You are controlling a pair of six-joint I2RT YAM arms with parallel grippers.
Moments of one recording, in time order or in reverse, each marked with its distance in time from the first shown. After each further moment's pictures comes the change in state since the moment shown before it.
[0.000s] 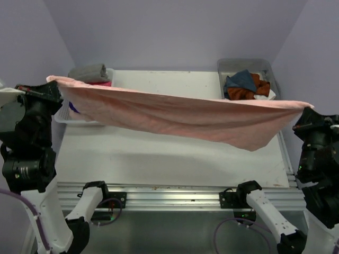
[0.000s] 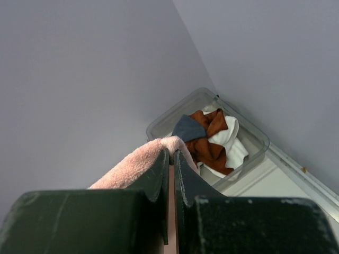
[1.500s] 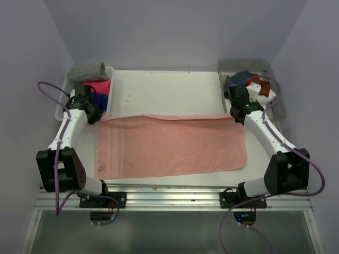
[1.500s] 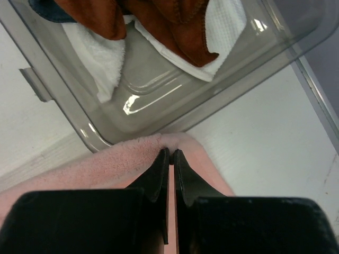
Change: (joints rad) left arm 0.005 0.552 -0.563 0.134 0.015 0.066; right arm -0.037 0.786 -0.406 0.209 -0.095 0.074
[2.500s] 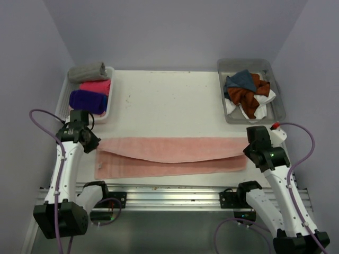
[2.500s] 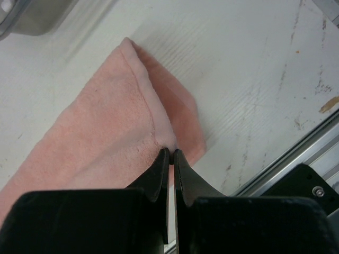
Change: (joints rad) left arm 0.000 -0.456 -0.228 -0.369 -0.034 -0.001; right arm -0.037 -0.734 -0.373 -0.470 -0.105 0.361
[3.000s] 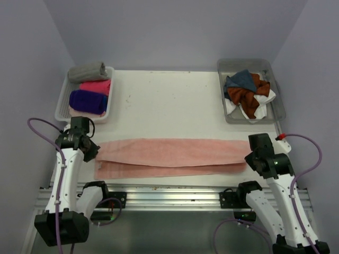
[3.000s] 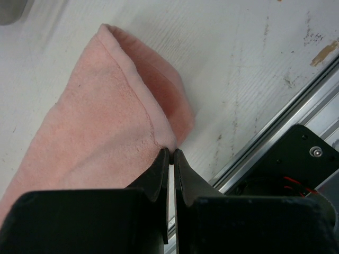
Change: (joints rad) left arm 0.000 -0.074 -0.054 -0.123 -0.041 -0.066; right arm 0.000 -0.083 -0.003 -0.174 -0.044 0.175
